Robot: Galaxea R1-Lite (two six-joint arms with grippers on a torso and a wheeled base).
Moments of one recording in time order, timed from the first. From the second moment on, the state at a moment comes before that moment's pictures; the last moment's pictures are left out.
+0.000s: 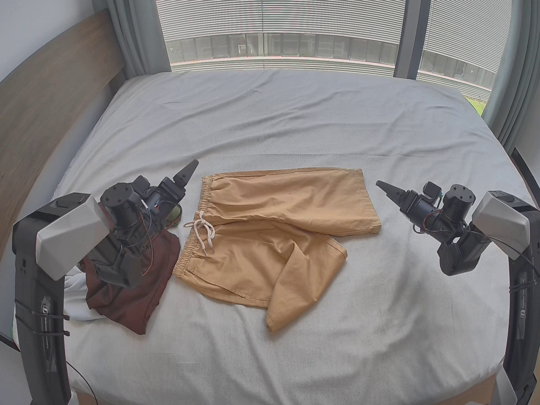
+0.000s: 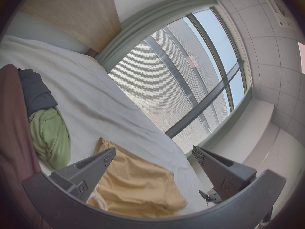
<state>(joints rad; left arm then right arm) -0.15 2.44 -1.13 -1.51 -0.23 -0.80 0.02 2.49 -1.15 -1.44 0.63 0.74</state>
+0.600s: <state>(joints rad) -0.15 2.33 -0.89 -1.55 -0.32 -0.62 0.11 2.50 -0.92 -1.51 0.63 0.52</state>
